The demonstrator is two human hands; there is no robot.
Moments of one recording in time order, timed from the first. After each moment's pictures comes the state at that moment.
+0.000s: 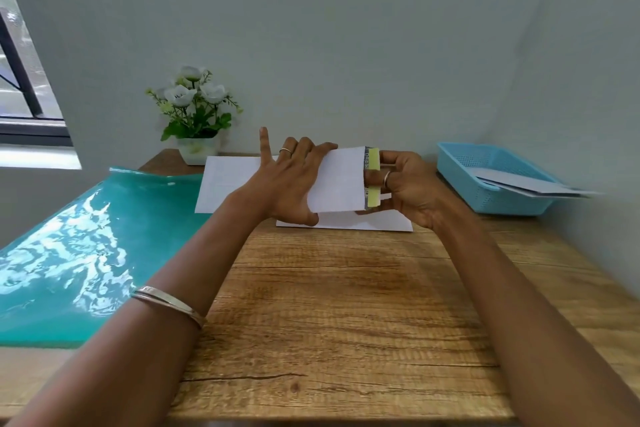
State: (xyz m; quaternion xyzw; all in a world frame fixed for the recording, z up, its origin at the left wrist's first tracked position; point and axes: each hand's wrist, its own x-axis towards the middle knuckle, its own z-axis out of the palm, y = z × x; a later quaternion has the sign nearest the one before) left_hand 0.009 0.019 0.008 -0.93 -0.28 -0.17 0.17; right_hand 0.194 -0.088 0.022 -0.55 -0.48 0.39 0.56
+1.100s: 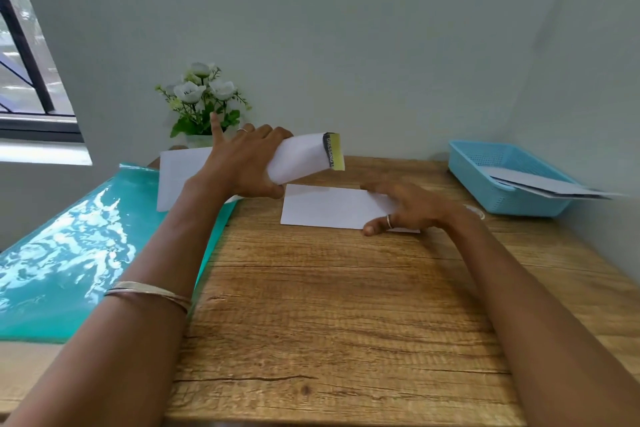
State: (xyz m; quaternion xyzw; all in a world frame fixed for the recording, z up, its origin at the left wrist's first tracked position) left_hand -0.041 0.053 0.024 -0.90 -0.38 -0.18 0.13; right_hand 0.220 -0.072 0.002 -0.71 -0.69 0.12 0.07
